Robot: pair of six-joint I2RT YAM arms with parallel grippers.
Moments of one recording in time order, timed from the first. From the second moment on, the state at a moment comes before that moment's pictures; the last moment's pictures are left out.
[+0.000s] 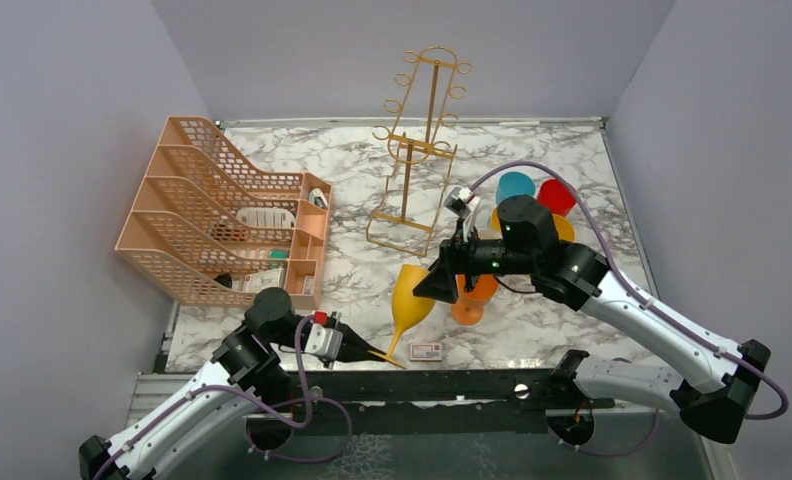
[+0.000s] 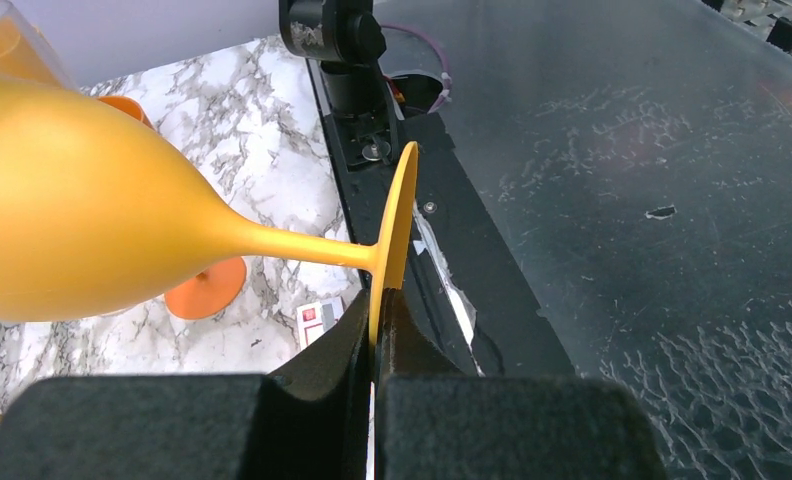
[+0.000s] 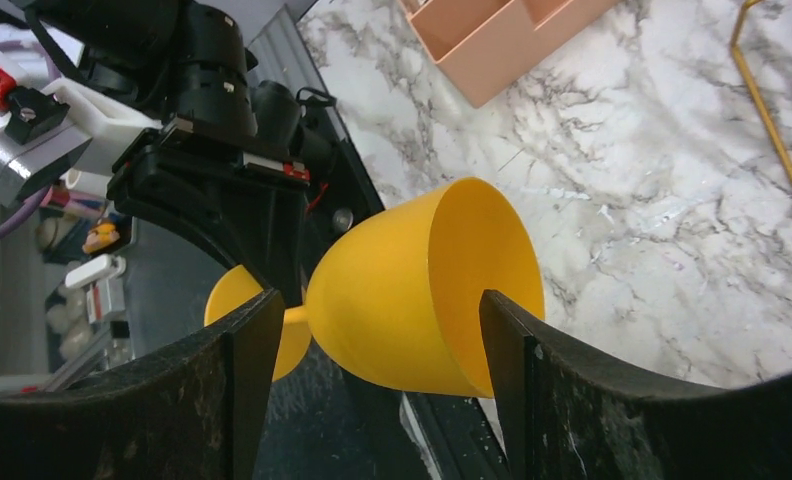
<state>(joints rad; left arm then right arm) -0.77 0.36 0.26 0.02 1.07 0.22 0.84 1.03 1.03 -0.41 -0.45 0.36</state>
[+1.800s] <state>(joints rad) -0.78 0.29 0.23 0.07 1.11 0.21 0.79 0.97 0.94 -0.35 -1.03 0.44</state>
